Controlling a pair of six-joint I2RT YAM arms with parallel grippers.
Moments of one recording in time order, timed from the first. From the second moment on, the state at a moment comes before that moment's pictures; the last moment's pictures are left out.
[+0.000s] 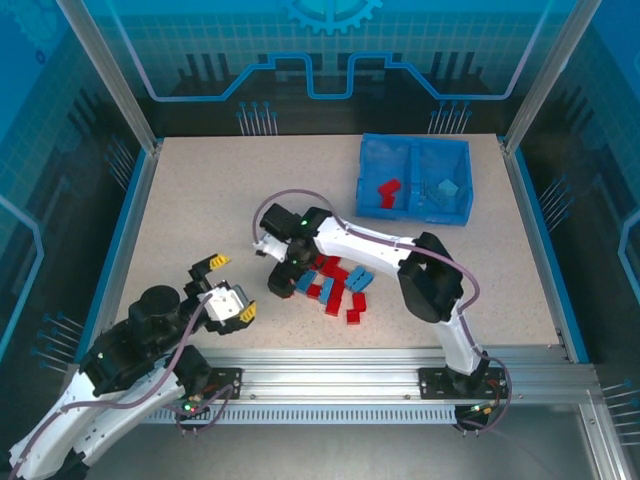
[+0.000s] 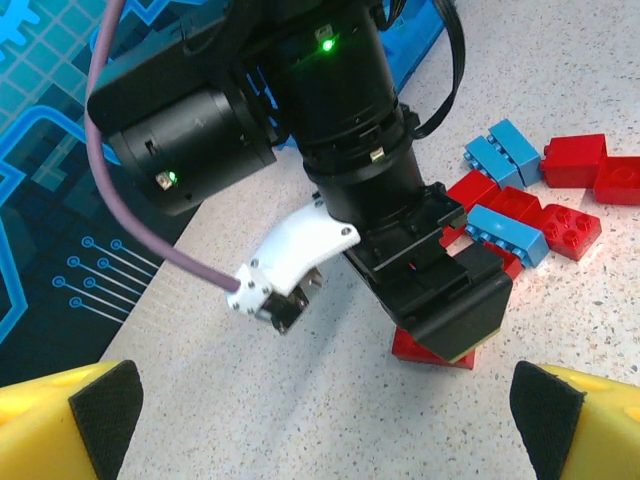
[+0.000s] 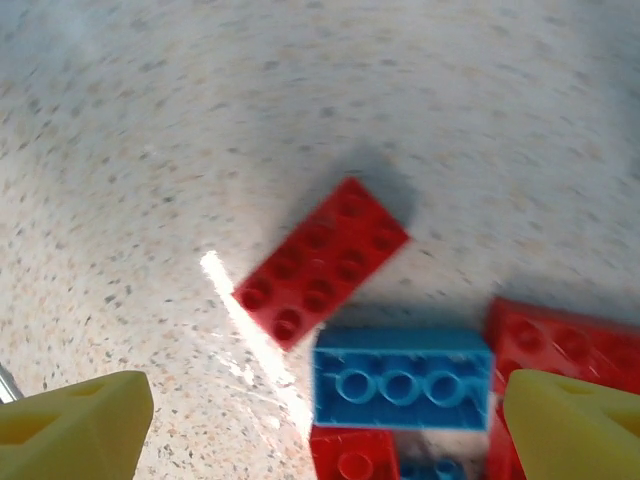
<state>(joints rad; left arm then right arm) -0.72 0.25 0.67 -0.78 -0.09 0.61 0.96 2.12 1.80 -0.97 -0.12 -0.15</state>
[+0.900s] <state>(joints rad) -0.72 0.21 0.64 -0.81 -0.09 0.59 0.97 2.27 1.80 -0.88 -0.12 -0.76</state>
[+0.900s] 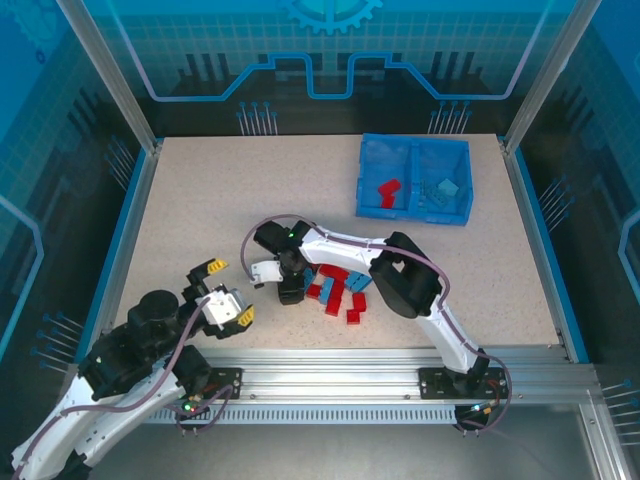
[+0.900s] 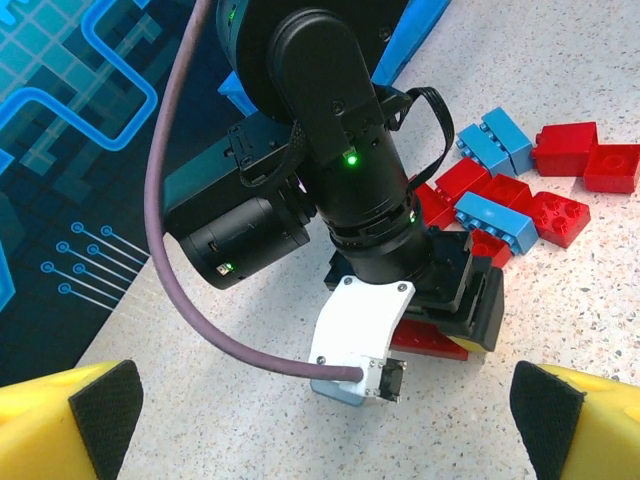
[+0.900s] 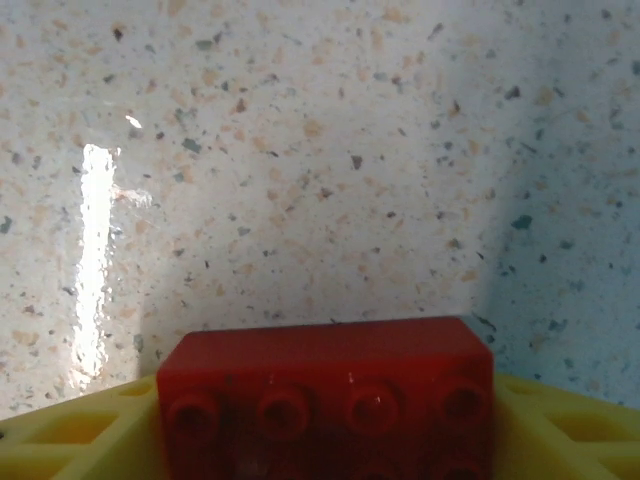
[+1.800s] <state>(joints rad) -0.72 0.39 0.55 -0.48 -0.01 0.46 0.70 1.73 1.44 -0.48 -0.12 -0.39</state>
